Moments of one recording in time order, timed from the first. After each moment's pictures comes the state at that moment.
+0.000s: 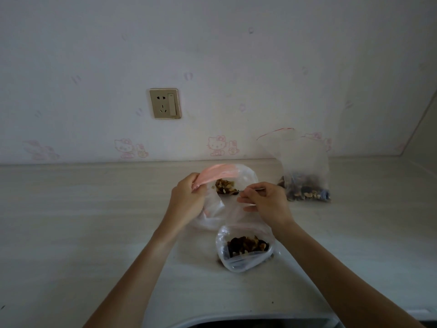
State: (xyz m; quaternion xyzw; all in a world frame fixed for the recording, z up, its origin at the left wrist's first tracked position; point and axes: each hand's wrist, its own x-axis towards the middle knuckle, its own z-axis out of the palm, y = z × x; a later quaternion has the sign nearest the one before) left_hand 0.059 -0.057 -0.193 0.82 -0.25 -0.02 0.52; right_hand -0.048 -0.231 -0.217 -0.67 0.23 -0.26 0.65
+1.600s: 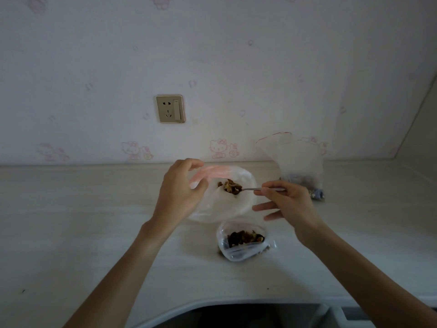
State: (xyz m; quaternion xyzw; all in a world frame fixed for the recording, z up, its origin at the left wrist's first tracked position) left_hand 0.037 -0.026 -0.157 0.81 -0.35 0.16 0.44; right_hand -0.115 -0.236 -0.182 -0.67 0.19 -0.24 0.67
